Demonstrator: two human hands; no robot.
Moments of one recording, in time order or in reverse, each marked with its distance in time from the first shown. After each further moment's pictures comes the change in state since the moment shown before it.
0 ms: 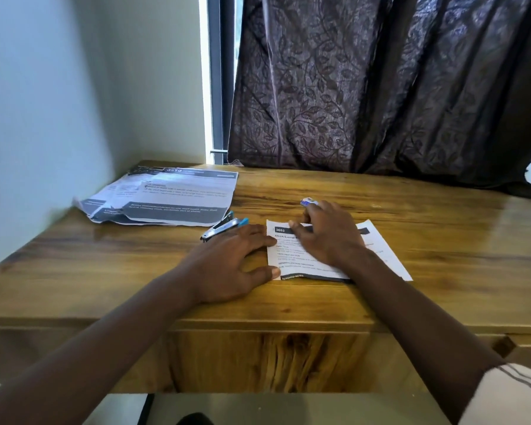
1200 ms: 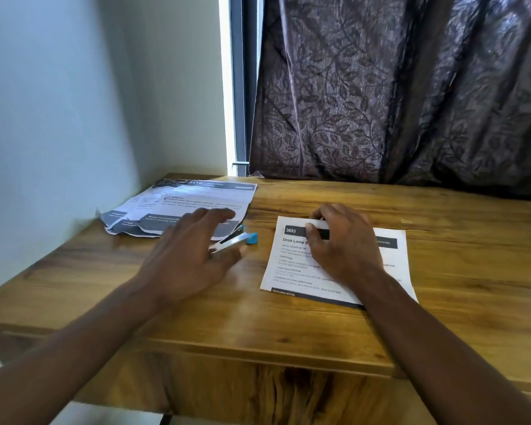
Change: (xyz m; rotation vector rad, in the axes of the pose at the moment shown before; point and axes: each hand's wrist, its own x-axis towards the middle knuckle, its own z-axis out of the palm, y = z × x) left_hand -0.014 -0.014 -0.027 0.051 0.349 -0.289; right_hand 0.004 0.005 0.000 0.243 0.305 -0.154
